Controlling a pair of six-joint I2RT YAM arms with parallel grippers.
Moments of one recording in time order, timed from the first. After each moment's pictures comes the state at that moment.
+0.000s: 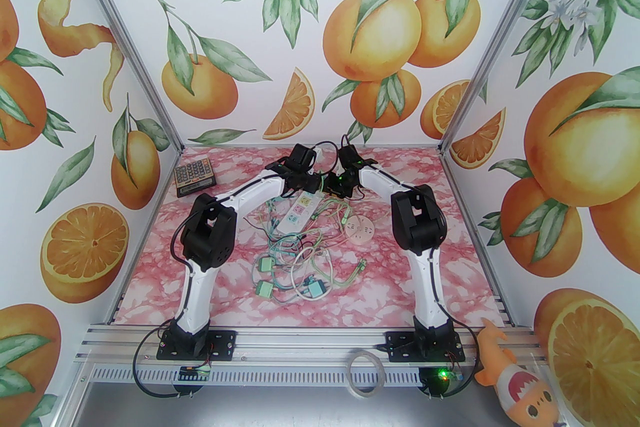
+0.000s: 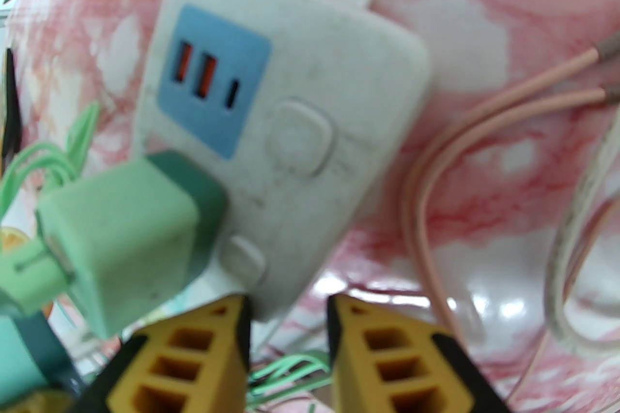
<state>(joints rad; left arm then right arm) -0.55 2.12 1.75 -0.50 -0.01 -0.16 0.34 2.30 1.81 -0.63 -0.37 0.57</state>
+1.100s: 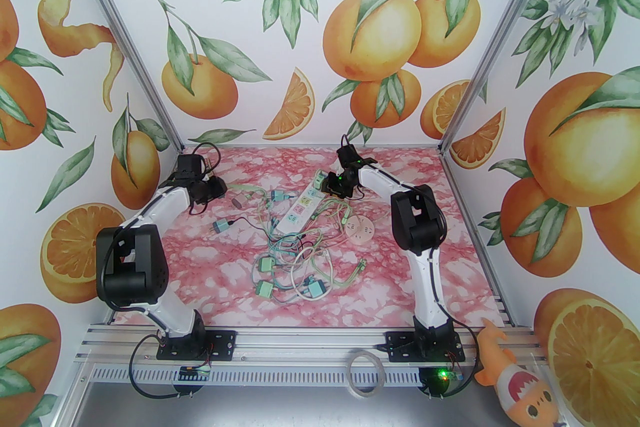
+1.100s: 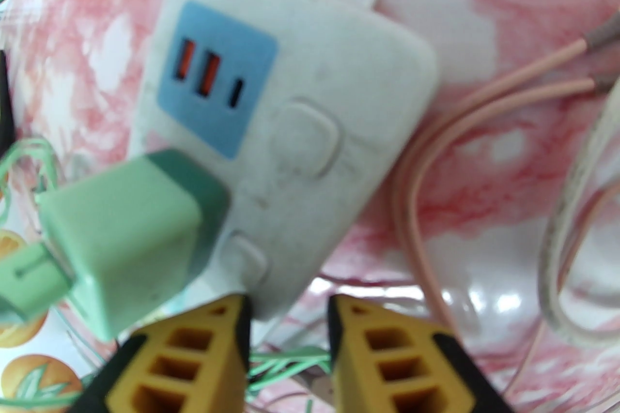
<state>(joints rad) 0.11 1.72 1.17 -0.43 0.14 -0.44 0.35 2.29 1.82 -0.66 -0.34 0.57</state>
